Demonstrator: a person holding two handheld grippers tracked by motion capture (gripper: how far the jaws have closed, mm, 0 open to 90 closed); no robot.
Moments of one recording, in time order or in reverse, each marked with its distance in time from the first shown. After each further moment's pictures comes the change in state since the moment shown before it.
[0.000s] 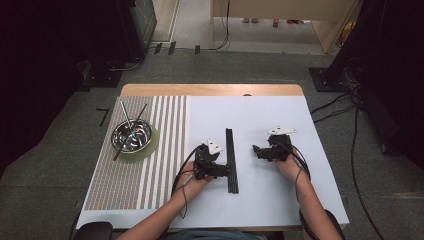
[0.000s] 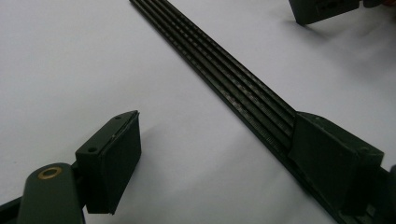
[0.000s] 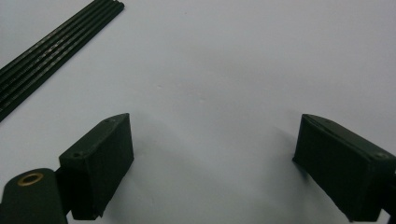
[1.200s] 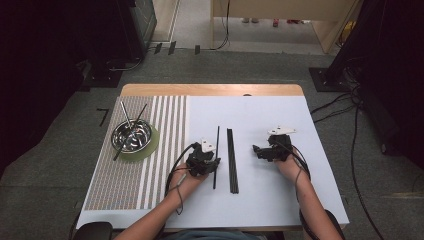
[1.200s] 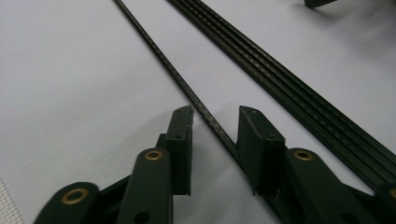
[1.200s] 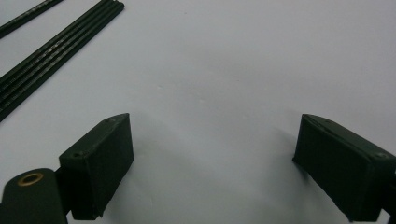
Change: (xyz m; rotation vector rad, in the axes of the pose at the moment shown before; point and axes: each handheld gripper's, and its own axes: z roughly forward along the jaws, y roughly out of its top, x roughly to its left) left arm 0.020 0.000 -0.017 0.063 -0.019 0.014; right arm 0.000 0.000 0.000 0.000 0.000 0.000
